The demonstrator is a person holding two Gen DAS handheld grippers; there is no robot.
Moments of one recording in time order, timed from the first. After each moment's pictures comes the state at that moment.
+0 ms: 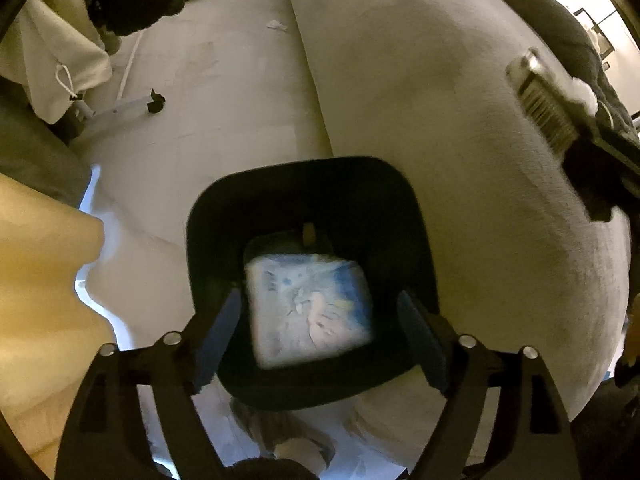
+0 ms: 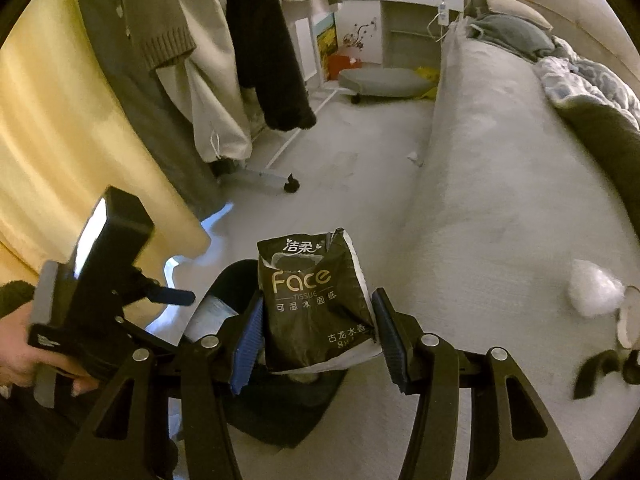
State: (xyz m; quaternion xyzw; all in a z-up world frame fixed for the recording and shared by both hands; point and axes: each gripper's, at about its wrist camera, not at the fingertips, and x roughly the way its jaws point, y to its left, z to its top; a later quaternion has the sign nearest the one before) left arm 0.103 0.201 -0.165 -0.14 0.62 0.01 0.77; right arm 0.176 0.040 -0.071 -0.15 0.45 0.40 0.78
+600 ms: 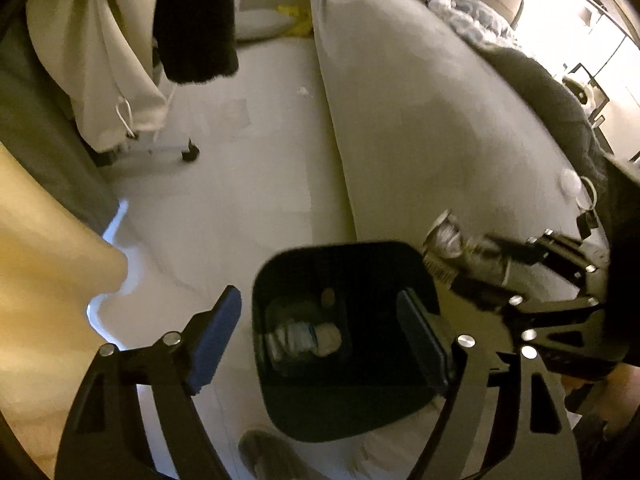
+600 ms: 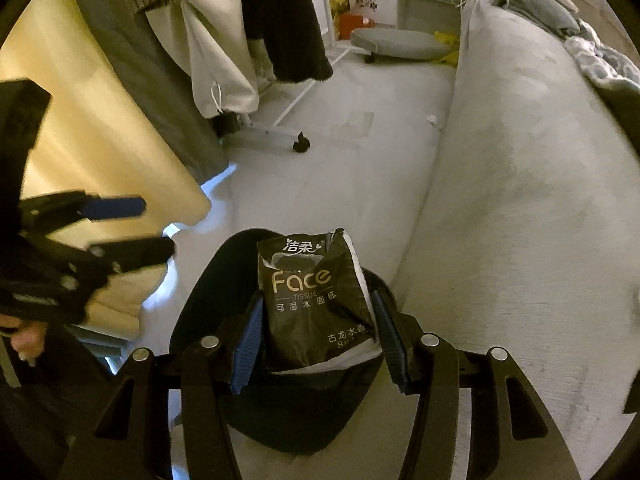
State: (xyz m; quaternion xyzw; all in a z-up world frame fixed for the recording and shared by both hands) left arm 0.090 0.256 -0.116 -0.17 0.52 0.05 0.84; right arm 0.176 0.088 -0.121 -0.18 0.51 0.40 0.74
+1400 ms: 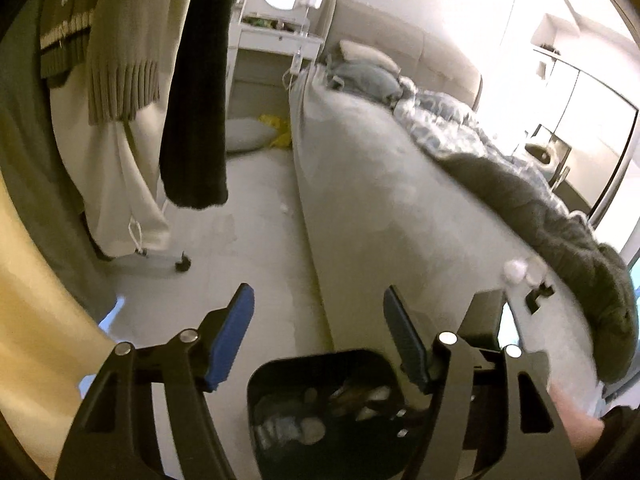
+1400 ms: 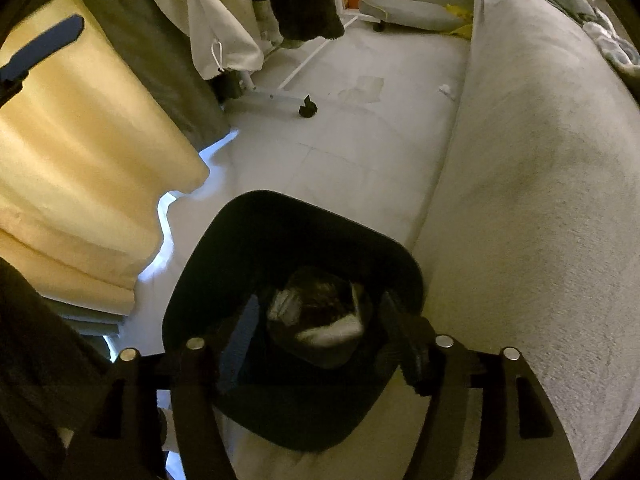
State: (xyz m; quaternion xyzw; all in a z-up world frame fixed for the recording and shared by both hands) left arm 0.078 0.265 -0.037 -0.16 0.33 0.04 0.93; right arm 0.166 0.099 -0.148 -0.20 0.55 0.40 0.71
